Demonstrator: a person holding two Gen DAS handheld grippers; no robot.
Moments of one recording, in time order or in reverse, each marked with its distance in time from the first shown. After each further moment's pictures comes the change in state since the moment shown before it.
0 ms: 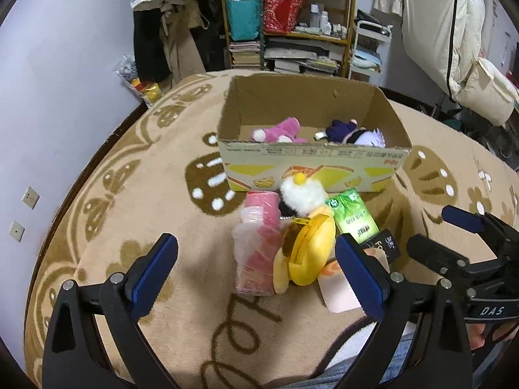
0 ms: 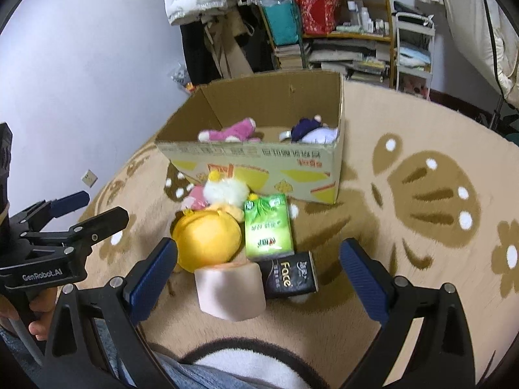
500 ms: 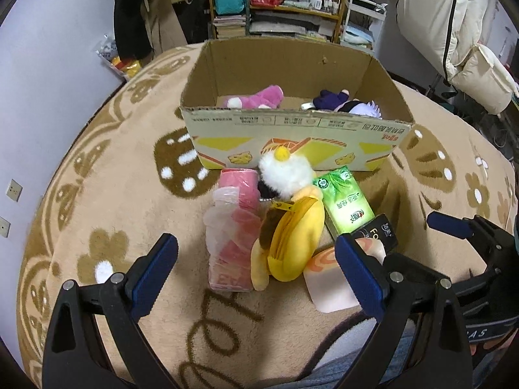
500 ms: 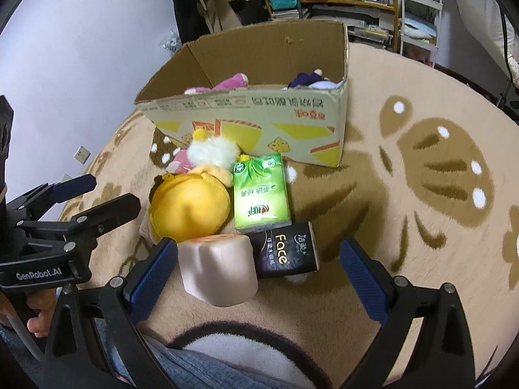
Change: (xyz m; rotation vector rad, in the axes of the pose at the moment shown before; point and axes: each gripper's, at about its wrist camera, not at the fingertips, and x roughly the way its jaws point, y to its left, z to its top) left arm 0.040 -0.012 0.000 0.000 0.114 -0.065; right arm 0.033 -0.006 -0.008 0.005 0.141 -0.006
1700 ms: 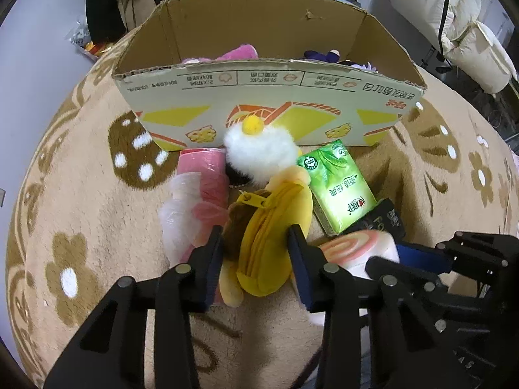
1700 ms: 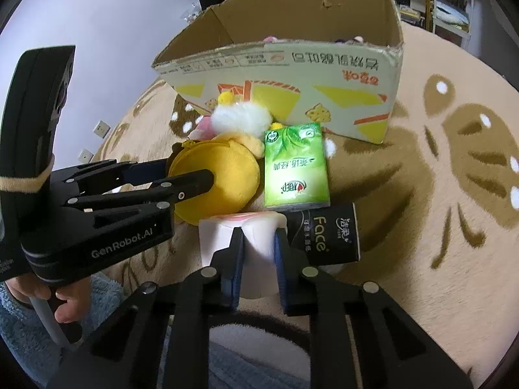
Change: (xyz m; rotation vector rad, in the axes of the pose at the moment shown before) left arm 0.051 -0.018 0.002 0.050 0.110 -0.055; right arm 0.028 0.017 -0.001 -0.045 0.091 0.097
